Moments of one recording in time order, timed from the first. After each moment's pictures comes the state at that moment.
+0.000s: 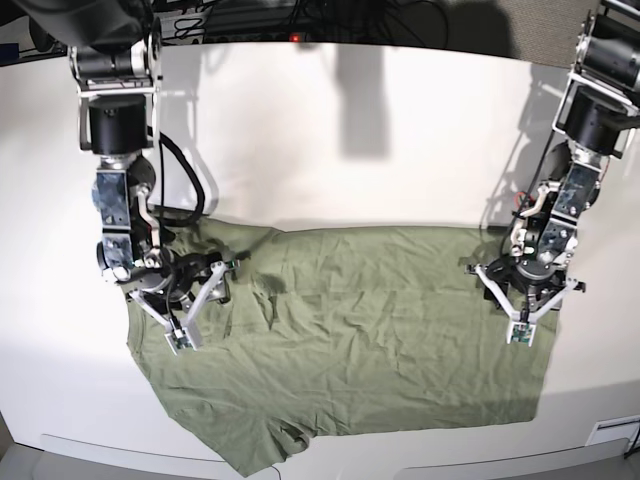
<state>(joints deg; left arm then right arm) -20.5 -20.5 25.6 60.6 -16.0 10.7 23.8 18.9 13.7 0.7 62.8 5.9 23.5 -36.3</state>
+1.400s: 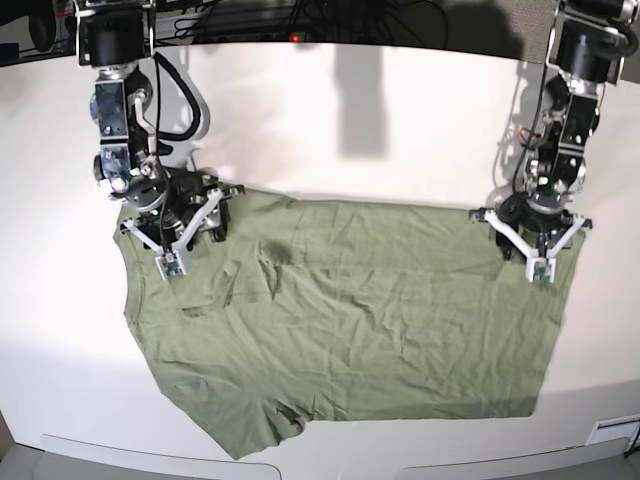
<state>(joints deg) -2.6 -18.7 12.7 65.8 -13.6 2.4 19.2 0.2 15.4 0.9 75.8 7.2 26.7 -34.6</state>
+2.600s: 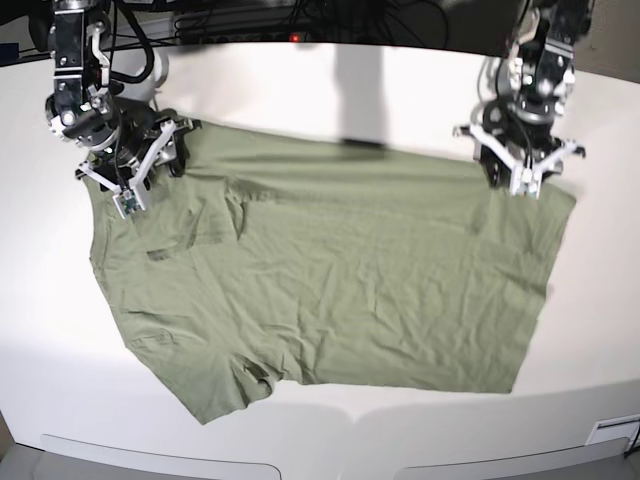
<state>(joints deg) 20.2 -18.9 12.5 85.7 -7.9 4.9 18.1 -17.7 21.2 11.7 91.5 7.6 27.5 -38.7</state>
